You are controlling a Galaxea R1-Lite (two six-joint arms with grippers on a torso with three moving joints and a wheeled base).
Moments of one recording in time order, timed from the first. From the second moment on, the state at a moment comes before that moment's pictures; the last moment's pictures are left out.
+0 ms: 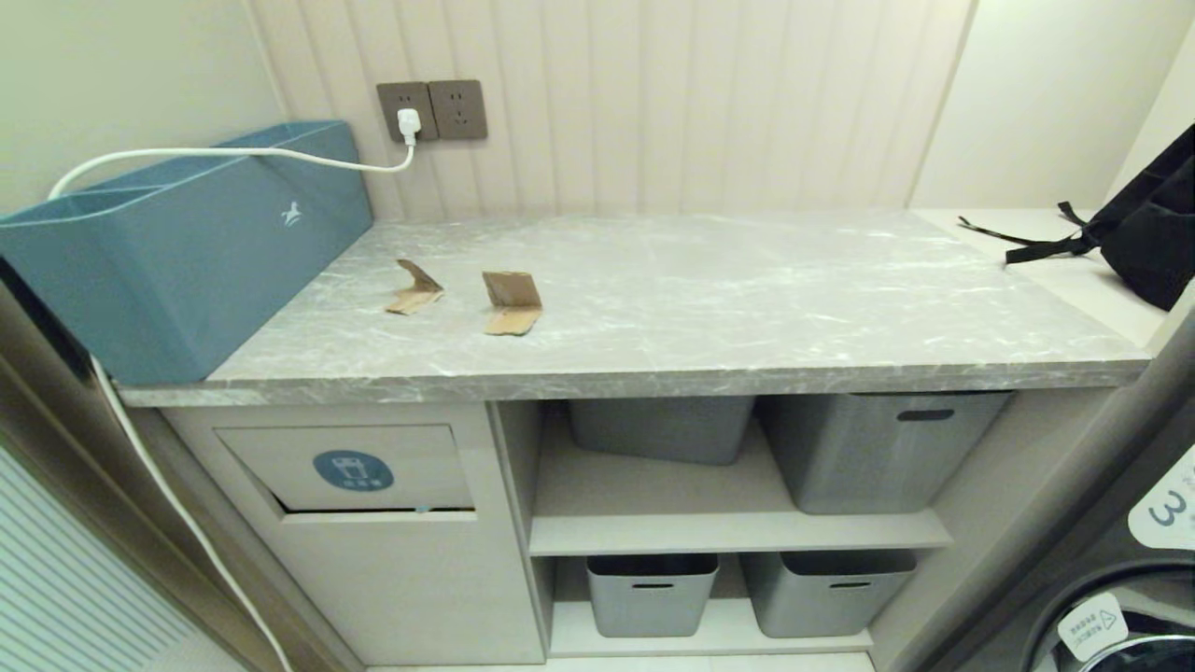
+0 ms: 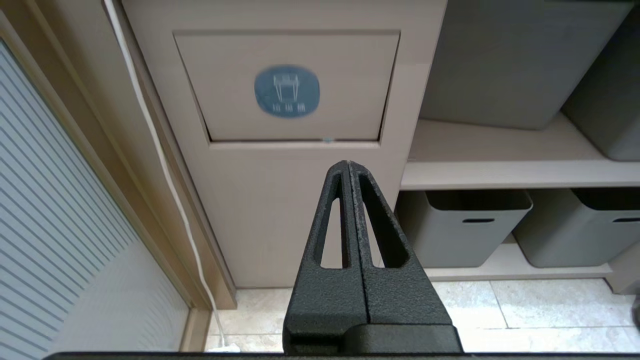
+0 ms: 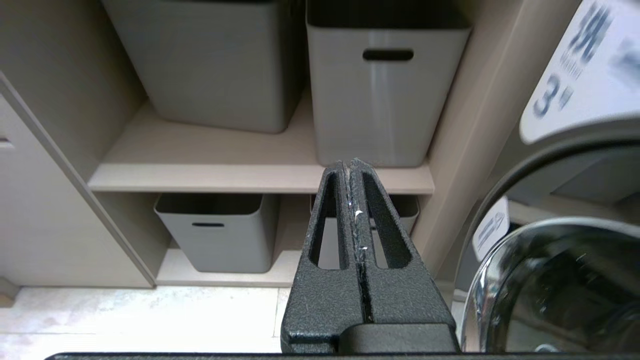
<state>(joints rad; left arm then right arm) 0.00 0.00 0.00 0.00 0.00 0.00 0.01 0.00 0.00 0.00 0.00 0.00</state>
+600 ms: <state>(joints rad) 0.00 0.00 0.00 0.00 0.00 0.00 0.01 0.00 0.00 0.00 0.00 0.00</state>
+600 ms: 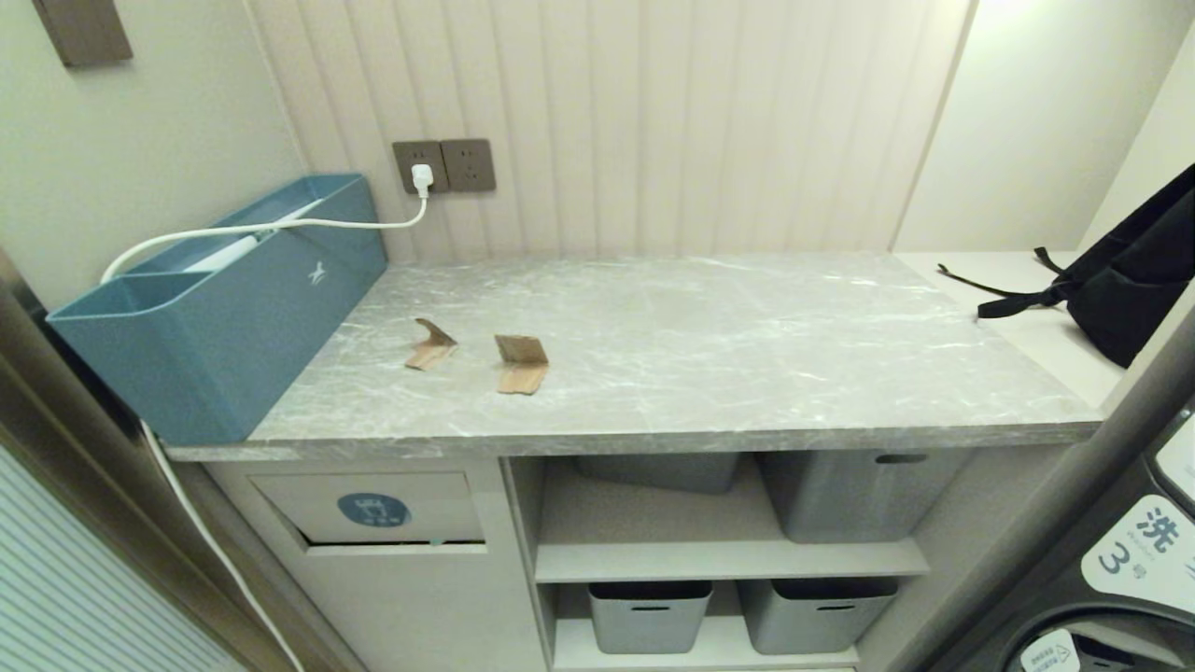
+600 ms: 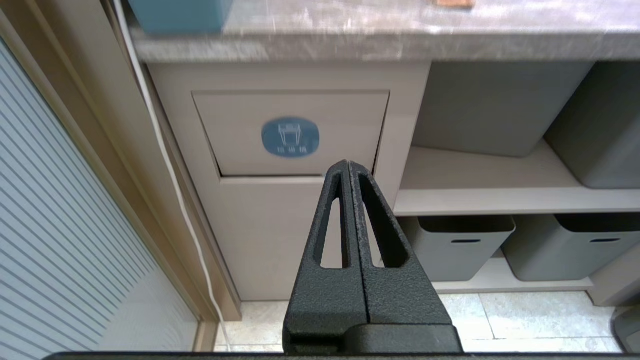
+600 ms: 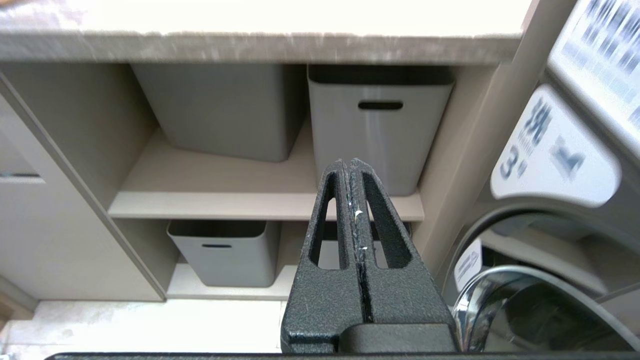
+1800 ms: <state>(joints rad) -0.11 1.04 -0.64 -0.20 -0.41 -0.01 0.01 0.00 0.00 0.00 0.00 0.00</state>
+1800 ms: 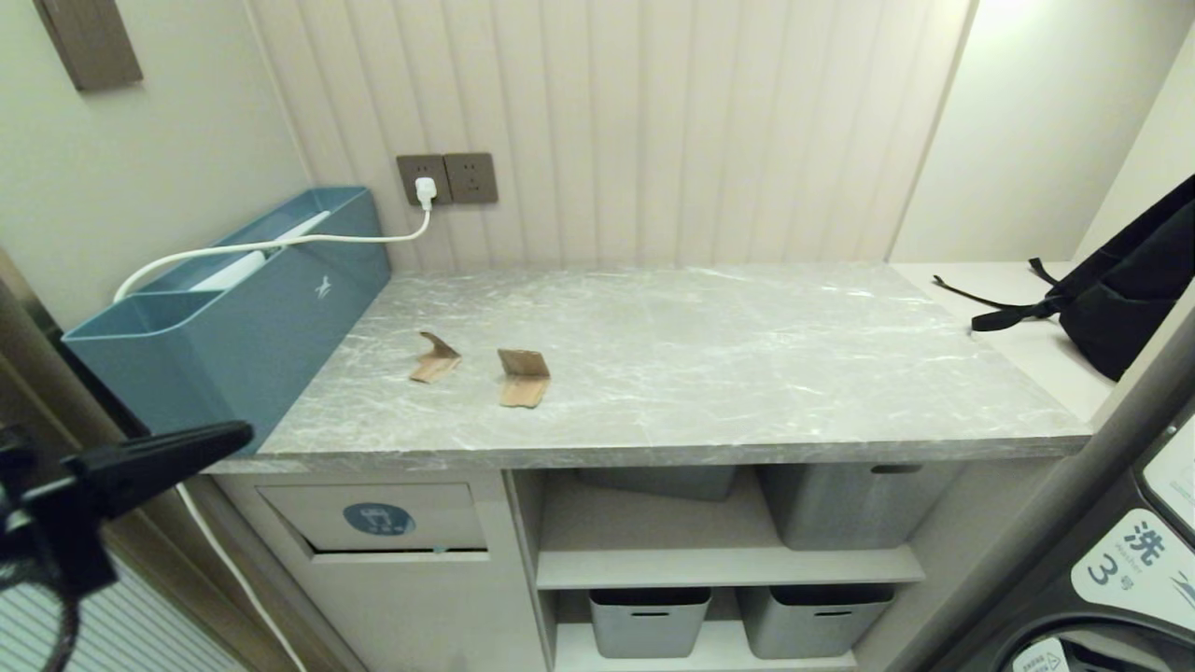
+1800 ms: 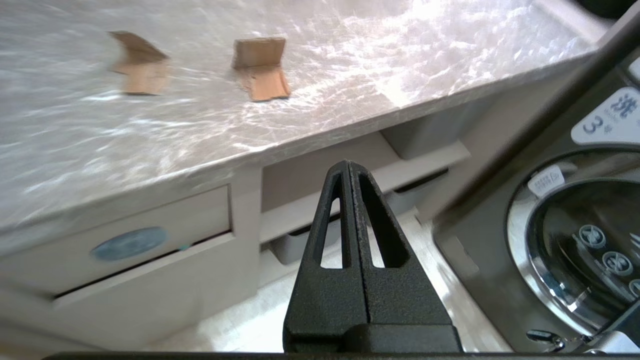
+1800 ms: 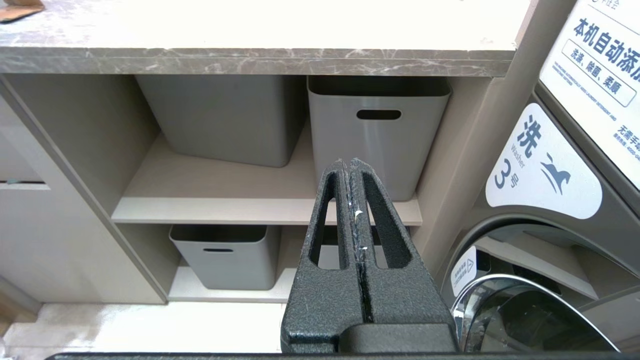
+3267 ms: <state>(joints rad) -0.32 2.27 -1.50 -0.71 -0.29 0.03 0.01 0.00 0.00 0.00 0.00 0.00</state>
